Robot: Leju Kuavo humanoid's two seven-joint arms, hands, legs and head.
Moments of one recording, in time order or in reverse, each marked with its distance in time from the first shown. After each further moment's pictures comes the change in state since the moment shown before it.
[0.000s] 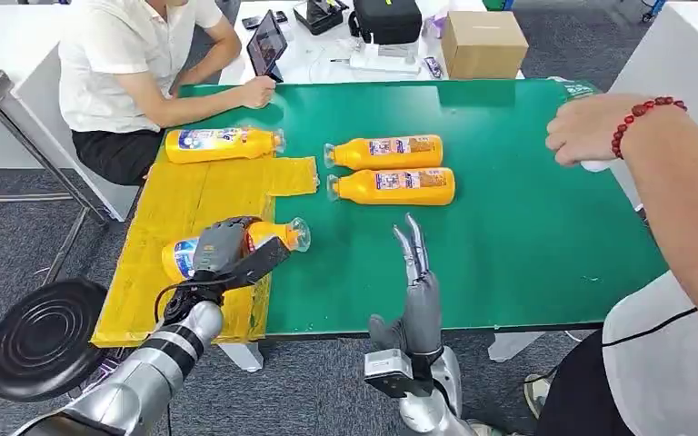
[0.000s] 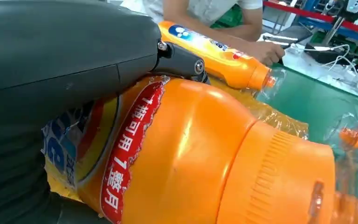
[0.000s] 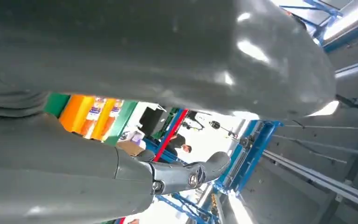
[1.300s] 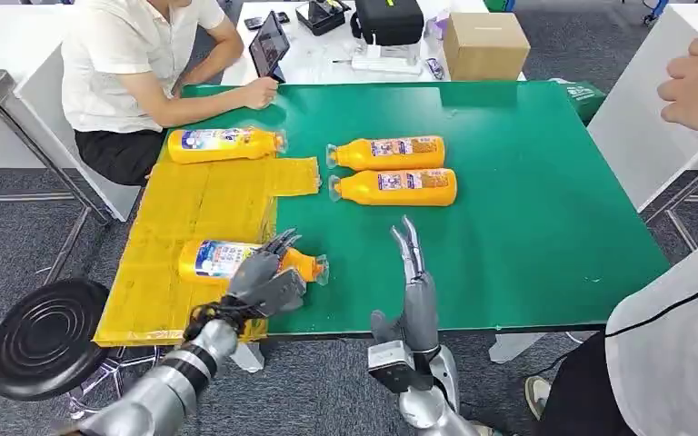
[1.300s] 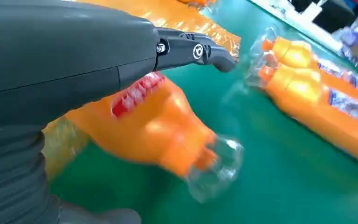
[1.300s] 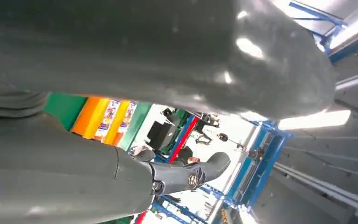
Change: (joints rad) left arm 0.115 -0.066 0.013 -0.055 0.145 -0.189 -0.267; right arm -0.026 -0.029 0.048 0.056 -0.092 0.000 0.000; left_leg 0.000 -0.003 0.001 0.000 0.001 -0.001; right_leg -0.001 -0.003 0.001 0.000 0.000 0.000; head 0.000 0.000
